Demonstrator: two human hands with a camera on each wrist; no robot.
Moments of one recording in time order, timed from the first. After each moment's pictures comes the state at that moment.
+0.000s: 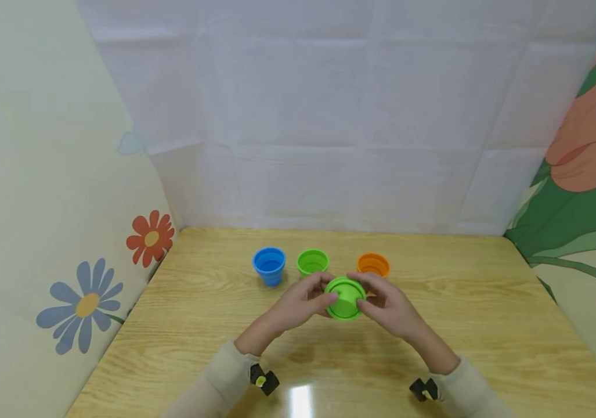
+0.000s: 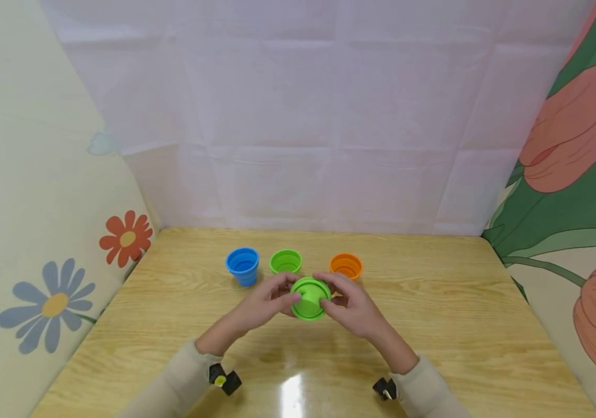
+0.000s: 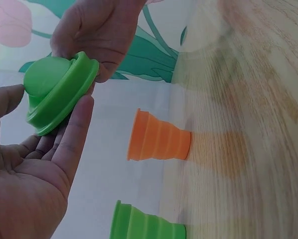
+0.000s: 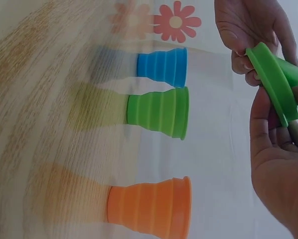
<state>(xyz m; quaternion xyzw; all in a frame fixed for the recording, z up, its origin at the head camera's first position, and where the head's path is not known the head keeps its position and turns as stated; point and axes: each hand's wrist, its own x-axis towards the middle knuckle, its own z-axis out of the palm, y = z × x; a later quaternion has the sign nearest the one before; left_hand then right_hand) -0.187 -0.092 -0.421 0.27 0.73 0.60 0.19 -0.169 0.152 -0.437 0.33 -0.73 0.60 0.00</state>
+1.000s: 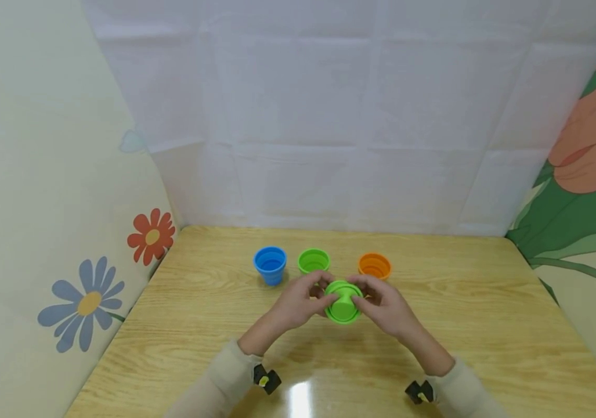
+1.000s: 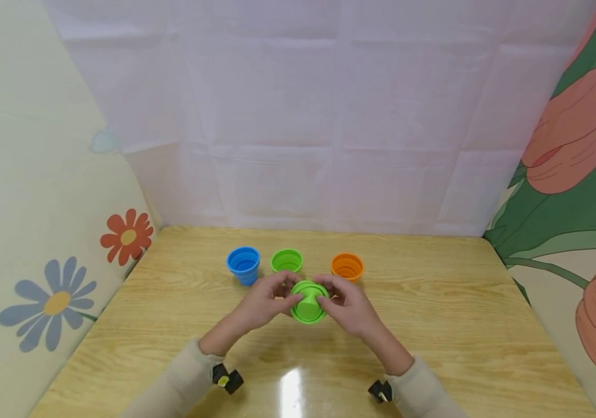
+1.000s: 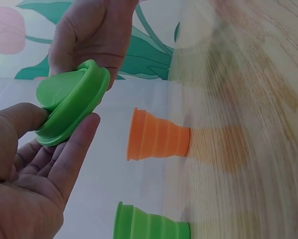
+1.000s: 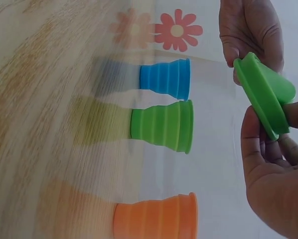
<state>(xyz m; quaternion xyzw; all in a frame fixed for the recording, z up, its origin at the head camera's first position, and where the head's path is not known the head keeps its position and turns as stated) -0.191 -0.088 -0.428 0.27 0.78 0.55 0.10 -0.170 0.139 -0.442 0.24 -0.77 0.59 0.02</state>
